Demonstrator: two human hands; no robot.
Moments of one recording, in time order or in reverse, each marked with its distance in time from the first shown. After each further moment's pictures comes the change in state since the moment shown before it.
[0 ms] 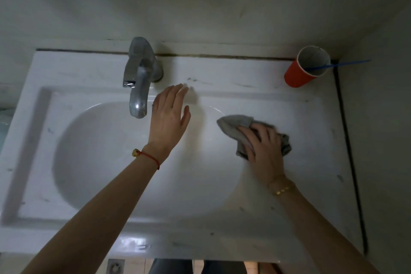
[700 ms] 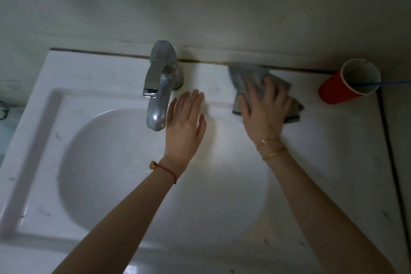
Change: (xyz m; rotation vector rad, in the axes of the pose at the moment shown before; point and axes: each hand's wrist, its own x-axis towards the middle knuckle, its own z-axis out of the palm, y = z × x) left_hand 0.004 -0.025 0.032 0.039 0.111 -0.038; right_hand 0.142 -0.049 0.027 -0.332 0.195 0.124
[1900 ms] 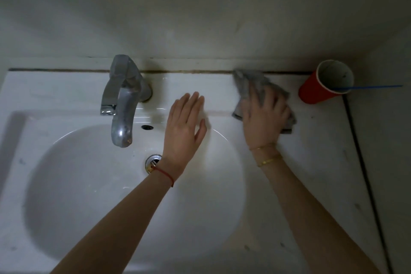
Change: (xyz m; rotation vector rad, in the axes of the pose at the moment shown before) left_hand 0.023 0.042 0.029 -0.131 0.009 0.150; right_hand -0.006 0.053 0.005 -0.071 0.143 0.137
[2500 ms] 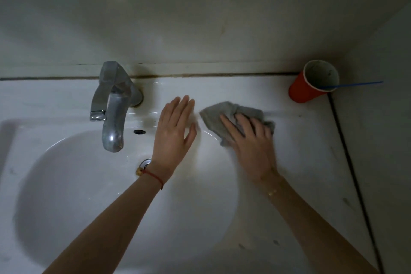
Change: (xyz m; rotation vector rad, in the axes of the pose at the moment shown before) left_hand -0.002 -0.007 -0.002 -0.018 -0.046 0.032; right_hand -0.057 0.025 -0.019 0.020 -0.147 -0.370
